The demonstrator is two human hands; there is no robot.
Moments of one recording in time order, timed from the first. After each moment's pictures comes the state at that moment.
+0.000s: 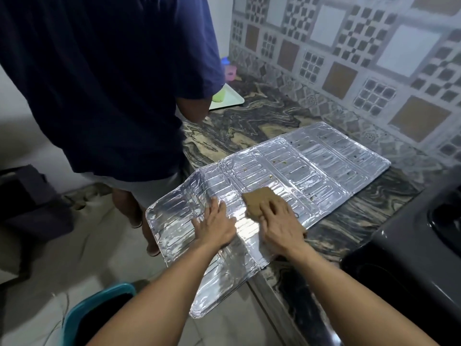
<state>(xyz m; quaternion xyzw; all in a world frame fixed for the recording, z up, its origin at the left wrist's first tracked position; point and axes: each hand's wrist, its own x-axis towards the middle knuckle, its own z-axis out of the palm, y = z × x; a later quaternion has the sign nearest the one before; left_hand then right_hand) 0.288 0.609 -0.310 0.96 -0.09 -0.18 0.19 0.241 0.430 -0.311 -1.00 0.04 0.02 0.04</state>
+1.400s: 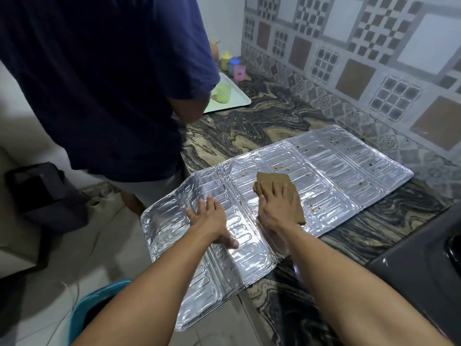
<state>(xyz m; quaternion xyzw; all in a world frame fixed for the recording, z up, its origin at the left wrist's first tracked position) 0.315 0.576 -0.285 0.95 -0.09 -0.28 0.03 0.324 0.387 -0.325 -0.99 0.09 0.02 0.13</state>
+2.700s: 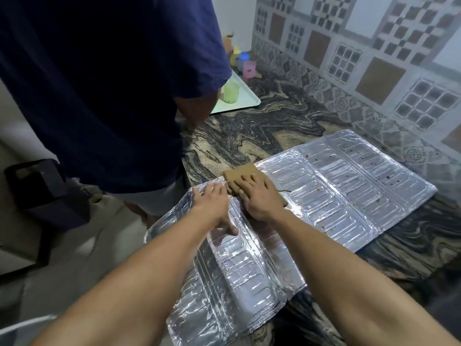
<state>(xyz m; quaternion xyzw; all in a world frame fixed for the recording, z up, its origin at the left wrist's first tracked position) 0.396 0.574 -0.266 0.96 -0.12 -0.24 -0.02 0.415 0.417 -0.316 -0.99 -0.12 0.04 0.09</state>
